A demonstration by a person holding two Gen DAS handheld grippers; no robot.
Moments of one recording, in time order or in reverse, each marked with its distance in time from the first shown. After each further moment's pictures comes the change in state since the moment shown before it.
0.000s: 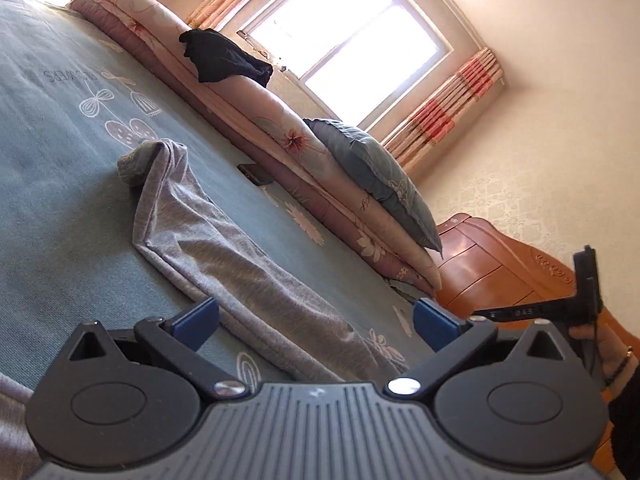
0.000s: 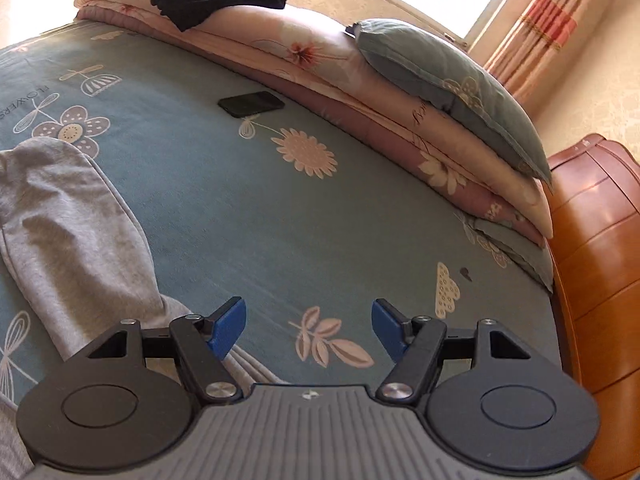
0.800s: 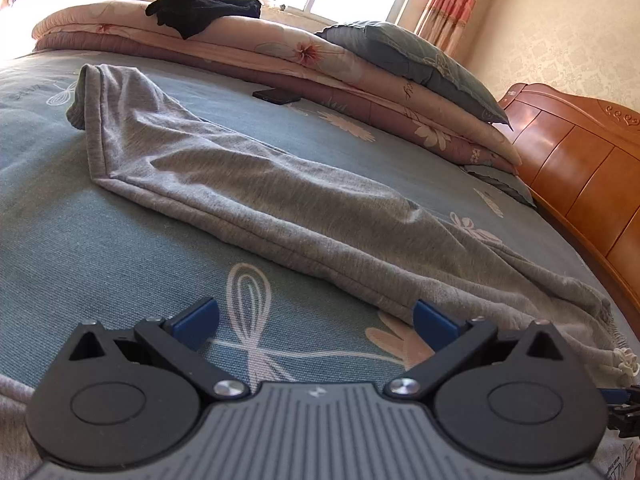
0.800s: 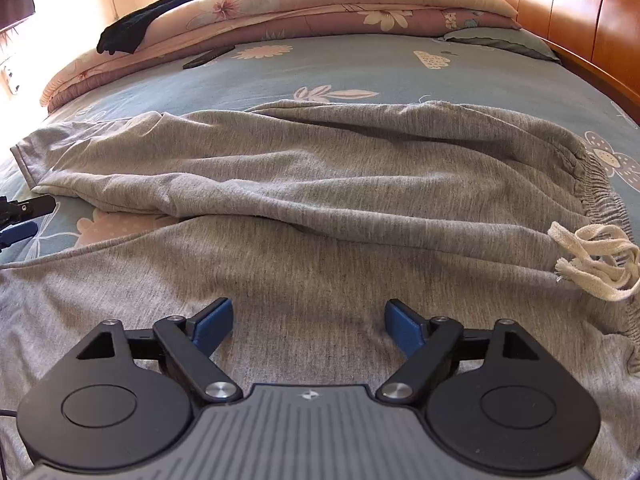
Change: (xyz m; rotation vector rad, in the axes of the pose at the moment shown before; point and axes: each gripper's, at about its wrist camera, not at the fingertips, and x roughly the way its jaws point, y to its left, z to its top) left arm 0.069 -0.050 -0.068 0.288 0.208 0.241; right arm 0.012 0.031 -0.287 0.472 -0.035 0.242
